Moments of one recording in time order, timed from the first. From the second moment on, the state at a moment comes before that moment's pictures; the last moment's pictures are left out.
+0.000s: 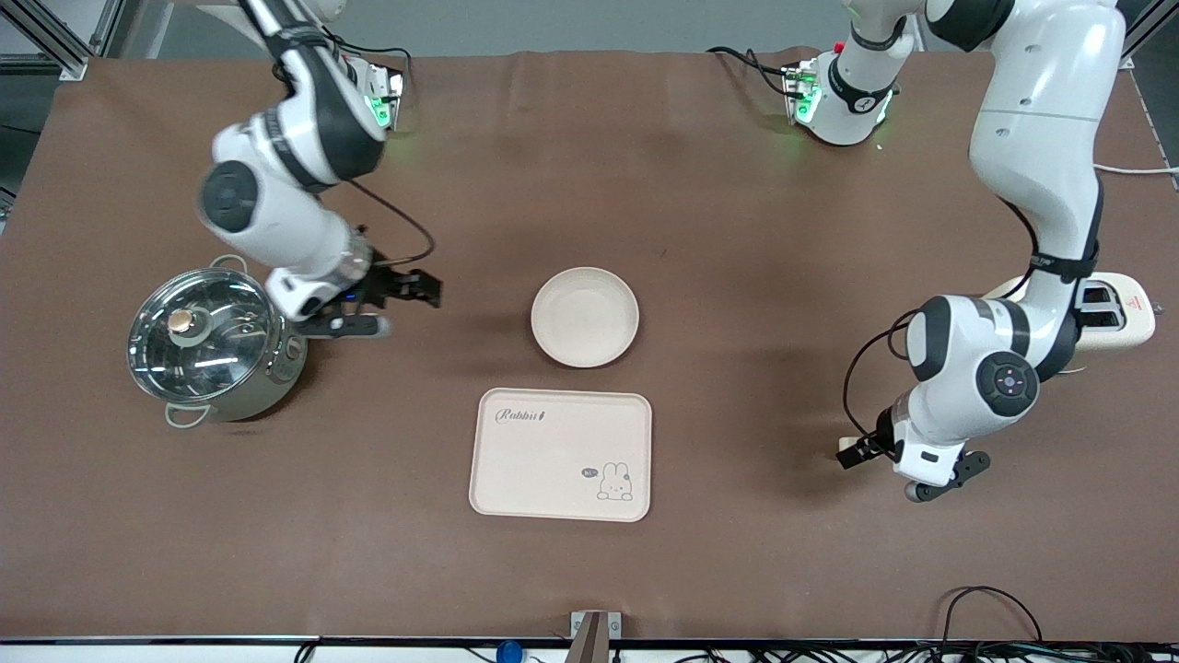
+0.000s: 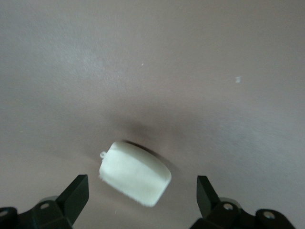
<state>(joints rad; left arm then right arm) -0.03 0.73 -0.10 -1.58 0.03 2.37 -0.59 -0.02 0.17 0.49 -2.08 0.18 2.24 0.44</state>
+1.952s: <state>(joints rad) -0.63 0.72 -0.14 -1.55 0.03 2.20 -1.22 0.40 0.58 0.28 -2.03 0.18 2.75 0.63</state>
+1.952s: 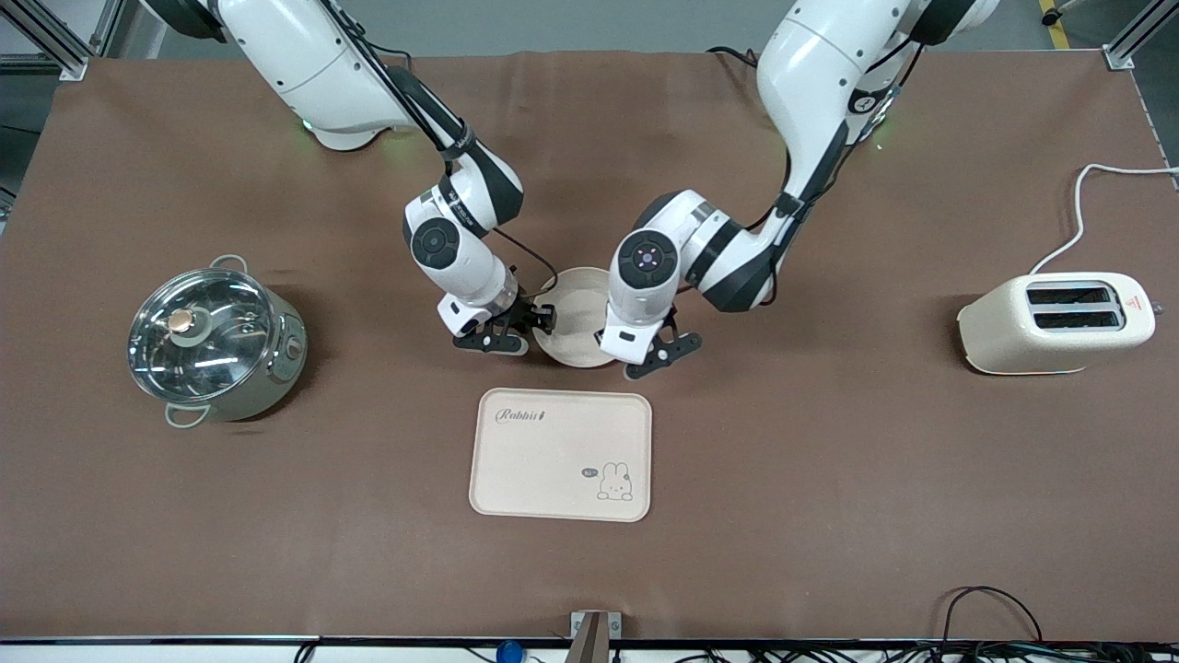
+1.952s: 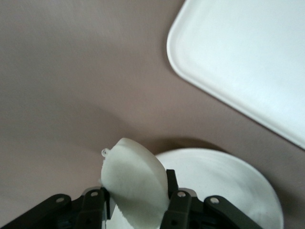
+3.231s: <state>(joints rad) -0.54 0.58 -0.11 -1.38 0.04 2.03 -1.31 0.40 0.53 0.29 -2.02 0.17 2.75 0.64</state>
